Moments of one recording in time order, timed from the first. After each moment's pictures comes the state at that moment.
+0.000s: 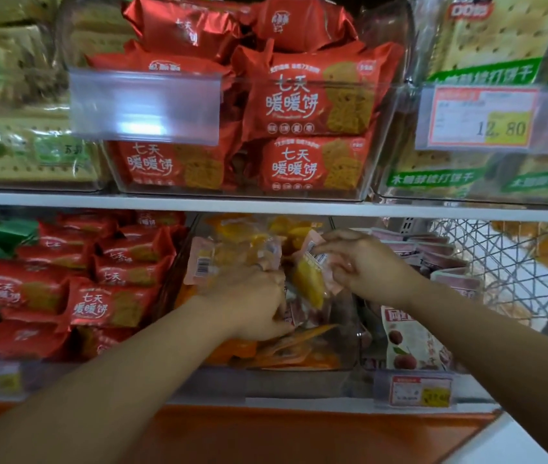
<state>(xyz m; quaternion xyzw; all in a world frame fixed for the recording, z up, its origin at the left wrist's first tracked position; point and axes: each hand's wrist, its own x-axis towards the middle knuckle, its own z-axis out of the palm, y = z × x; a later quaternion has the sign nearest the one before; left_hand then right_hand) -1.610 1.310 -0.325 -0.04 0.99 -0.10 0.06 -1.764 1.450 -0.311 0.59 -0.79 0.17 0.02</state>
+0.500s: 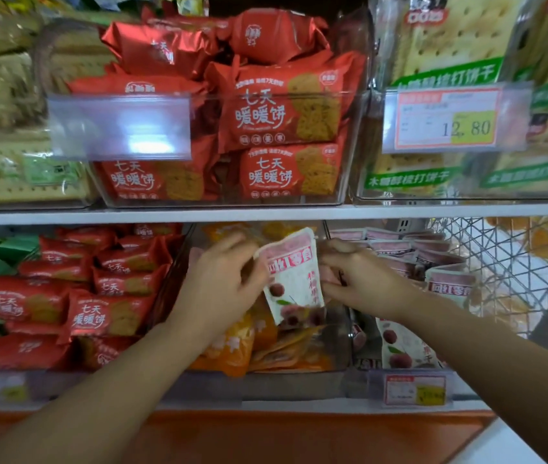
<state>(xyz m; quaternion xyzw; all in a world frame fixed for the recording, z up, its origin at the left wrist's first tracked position) -1.592 1.311 -0.317 -0.11 0.91 0.11 -0.38 -1.768 1.458 -0.329 0.61 -0.77 0.22 0.00</state>
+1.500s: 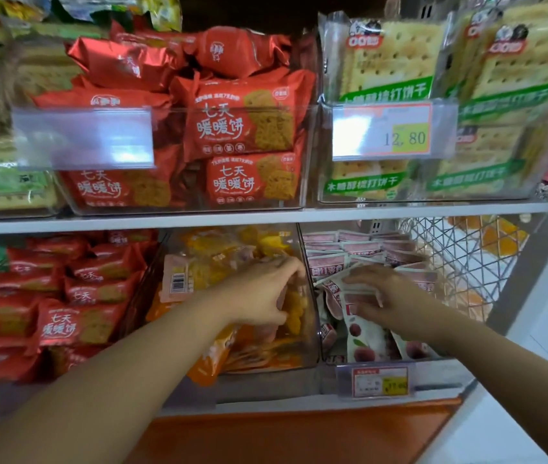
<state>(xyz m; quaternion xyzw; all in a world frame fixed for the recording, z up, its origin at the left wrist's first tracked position) -1.650 1.341 -0.311 -0.03 0.99 0.11 0.04 -1.783 1.540 -0.335 0.48 -0.85 0.20 -0.05</state>
